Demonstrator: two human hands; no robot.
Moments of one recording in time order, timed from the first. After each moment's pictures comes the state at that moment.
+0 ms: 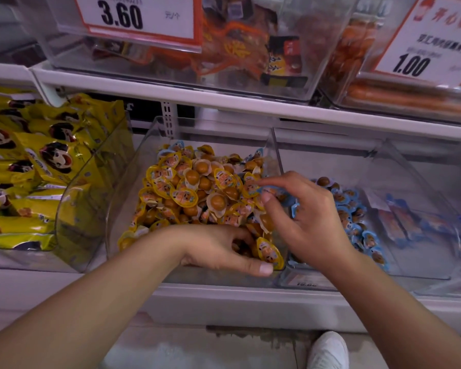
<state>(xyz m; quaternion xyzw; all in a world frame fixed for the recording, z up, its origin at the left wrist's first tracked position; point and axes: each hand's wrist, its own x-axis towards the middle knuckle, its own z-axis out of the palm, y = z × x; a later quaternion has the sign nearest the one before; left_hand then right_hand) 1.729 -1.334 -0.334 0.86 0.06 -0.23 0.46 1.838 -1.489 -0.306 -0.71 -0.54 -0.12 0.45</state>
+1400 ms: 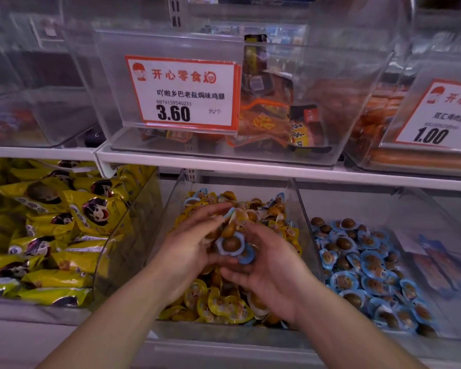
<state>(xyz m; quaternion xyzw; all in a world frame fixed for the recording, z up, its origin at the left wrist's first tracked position) 1.701 -1.286 -0.306 0.54 0.18 0.20 0.80 1.787 -1.413 -0.293 -0.46 -0.07 0.51 0.72</state>
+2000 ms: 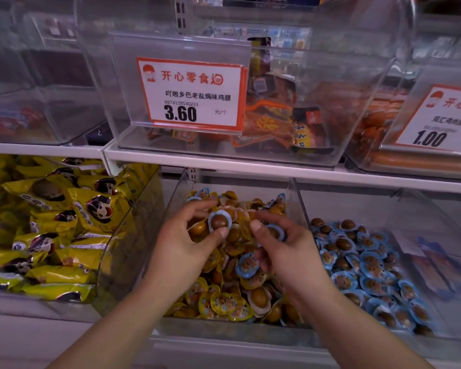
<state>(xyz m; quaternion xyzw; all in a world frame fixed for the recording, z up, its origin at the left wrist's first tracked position) 1.688 -1.281 -0.318 0.79 0.24 0.35 0.45 1.803 -1.427 -0.301 -0.70 -0.23 0.22 0.64</state>
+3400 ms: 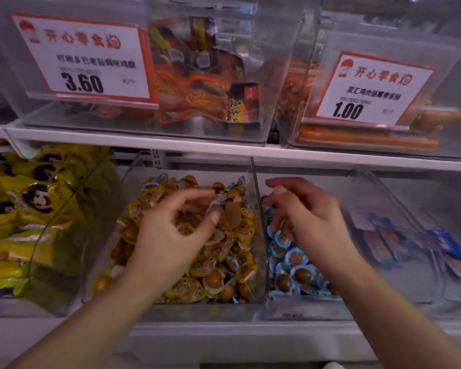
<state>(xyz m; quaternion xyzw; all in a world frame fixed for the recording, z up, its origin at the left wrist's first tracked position) 1.718 -1.333 -0.312 0.79 0.12 0.41 0.43 1.862 -1.502 -0.276 -0.70 -0.33 0.10 0.62</state>
